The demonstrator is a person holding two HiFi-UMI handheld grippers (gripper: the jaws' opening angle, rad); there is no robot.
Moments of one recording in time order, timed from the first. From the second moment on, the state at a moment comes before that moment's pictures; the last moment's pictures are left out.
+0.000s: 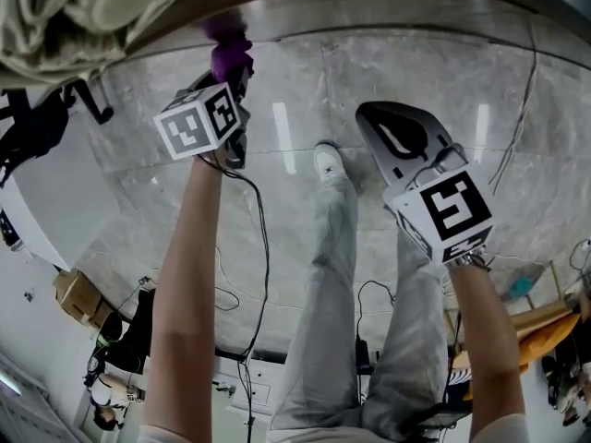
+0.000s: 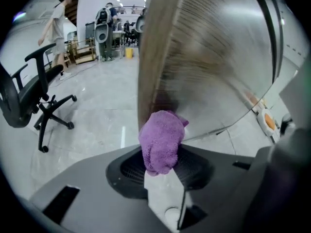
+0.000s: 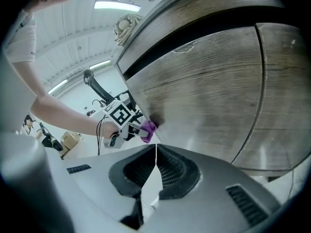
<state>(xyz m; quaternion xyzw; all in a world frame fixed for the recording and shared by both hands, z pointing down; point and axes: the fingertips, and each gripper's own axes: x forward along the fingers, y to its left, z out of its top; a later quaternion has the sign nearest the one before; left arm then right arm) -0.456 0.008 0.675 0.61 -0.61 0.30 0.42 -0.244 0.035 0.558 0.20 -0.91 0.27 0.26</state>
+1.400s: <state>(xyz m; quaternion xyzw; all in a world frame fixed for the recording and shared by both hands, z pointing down) -0.264 -0.073 0.785 0.64 -0.48 0.38 0.46 -0.098 -0.021 0.611 0.30 -0.87 0.32 0.25</state>
